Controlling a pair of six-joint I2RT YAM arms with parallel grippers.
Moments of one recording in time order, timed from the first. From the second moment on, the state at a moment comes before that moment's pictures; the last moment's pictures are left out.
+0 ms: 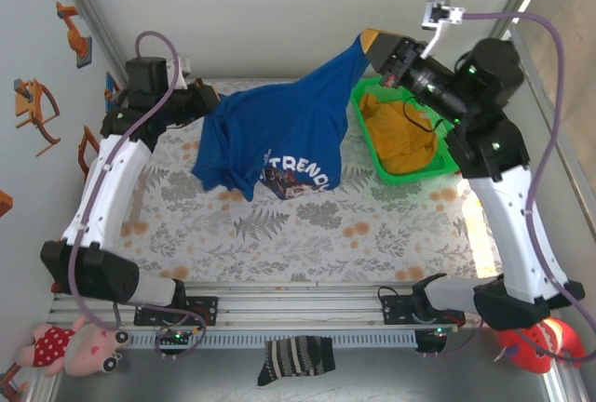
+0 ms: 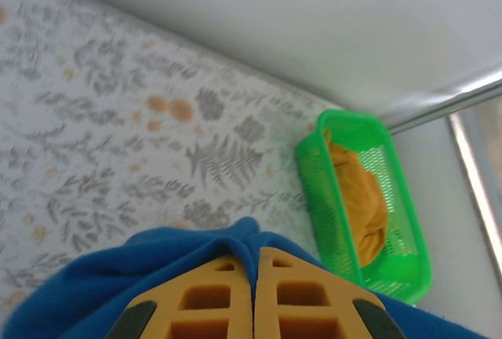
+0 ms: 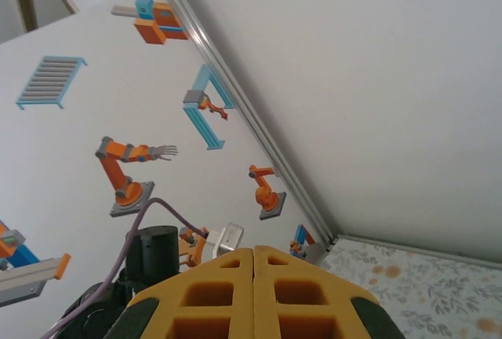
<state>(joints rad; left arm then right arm) -0.21 1.45 1.54 -0.70 0.33 -0.57 0.43 1.31 1.80 -0.36 -0.43 0.62</state>
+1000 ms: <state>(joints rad) -0.41 1.52 0.96 -0.61 0.17 -0.70 0.72 1.70 1.09 -0.36 -0.13 0.61</state>
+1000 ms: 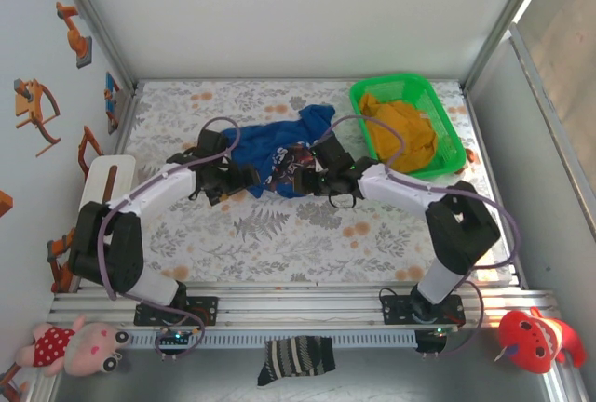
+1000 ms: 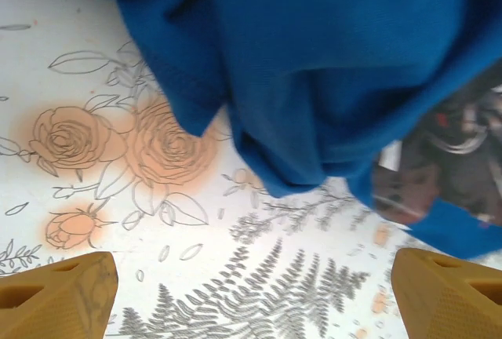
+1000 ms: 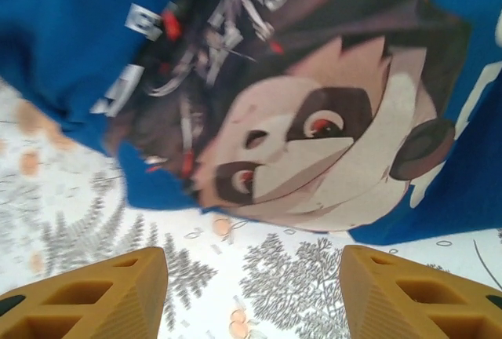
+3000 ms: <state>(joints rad) -0.36 1.55 1.29 -0.69 0.27 -0.45 0.49 1.59 1.13 -0.48 -0.22 0.52</state>
